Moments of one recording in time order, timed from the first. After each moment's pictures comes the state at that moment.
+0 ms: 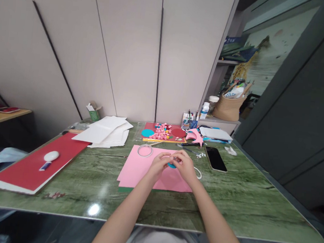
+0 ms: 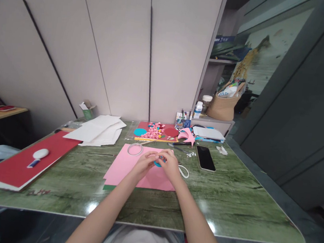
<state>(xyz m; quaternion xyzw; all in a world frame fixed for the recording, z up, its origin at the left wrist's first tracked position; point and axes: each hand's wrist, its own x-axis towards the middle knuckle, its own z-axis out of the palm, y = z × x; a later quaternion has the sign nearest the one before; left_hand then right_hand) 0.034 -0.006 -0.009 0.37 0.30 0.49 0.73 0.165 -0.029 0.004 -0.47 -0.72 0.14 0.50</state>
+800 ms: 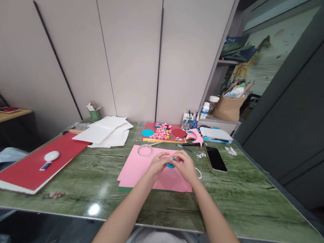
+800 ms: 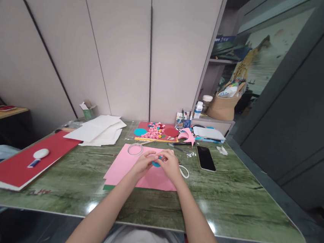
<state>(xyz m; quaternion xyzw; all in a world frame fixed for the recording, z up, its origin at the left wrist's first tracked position) 0.033 0.000 -0.014 0.36 0.30 0.50 0.73 0.166 -0.032 0.007 -0.46 -0.71 0.17 0.50</state>
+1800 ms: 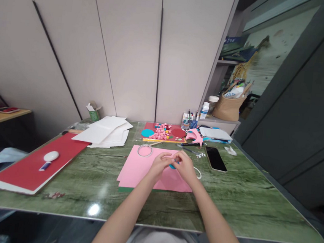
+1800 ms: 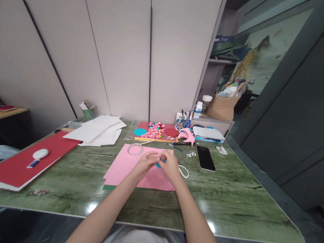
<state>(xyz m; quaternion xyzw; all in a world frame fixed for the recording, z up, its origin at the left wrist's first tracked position) 0.037 -0.006 -0.014 0.39 0.30 0.50 0.71 0.164 -0.029 0.004 -0.49 -0.71 0.13 0.50</state>
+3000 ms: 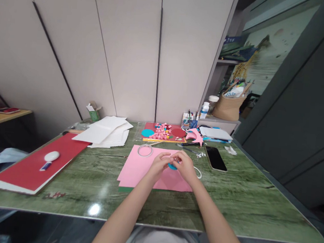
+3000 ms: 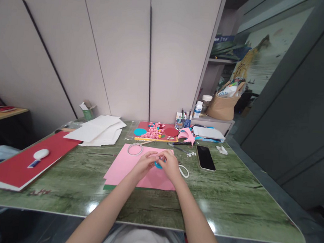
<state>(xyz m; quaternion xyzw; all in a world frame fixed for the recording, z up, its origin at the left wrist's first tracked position) 0.035 -0.004 -0.012 0.37 0.32 0.48 0.72 0.167 -0.027 0.002 -0.49 -0.72 0.13 0.47</state>
